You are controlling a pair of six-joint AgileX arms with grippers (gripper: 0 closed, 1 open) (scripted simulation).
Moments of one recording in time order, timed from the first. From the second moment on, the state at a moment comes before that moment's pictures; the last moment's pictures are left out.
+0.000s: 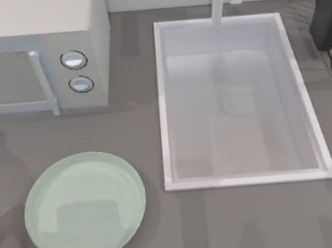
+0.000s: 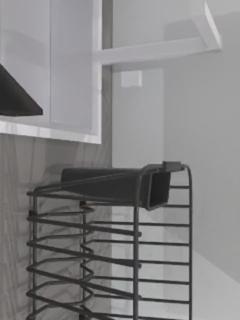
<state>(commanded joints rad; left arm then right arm) 0.19 1.44 0.83 -0.96 0.00 1.15 0.00 0.00 0.00 0.00 0.00 0.00</state>
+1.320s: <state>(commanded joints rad) 0.20 1.63 0.64 -0.58 0.00 1.15 0.00 0.00 0.00 0.00 0.00 0.00</state>
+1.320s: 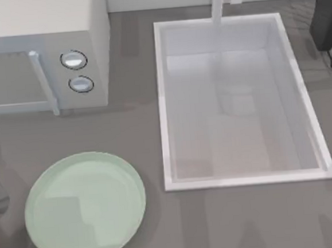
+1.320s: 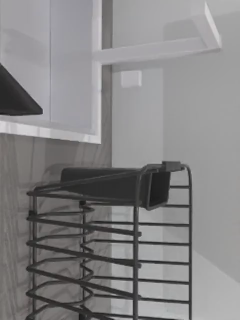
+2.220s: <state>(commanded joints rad) 0.20 1.63 0.64 -0.58 0.00 1.15 0.00 0.00 0.00 0.00 0.00 0.00</state>
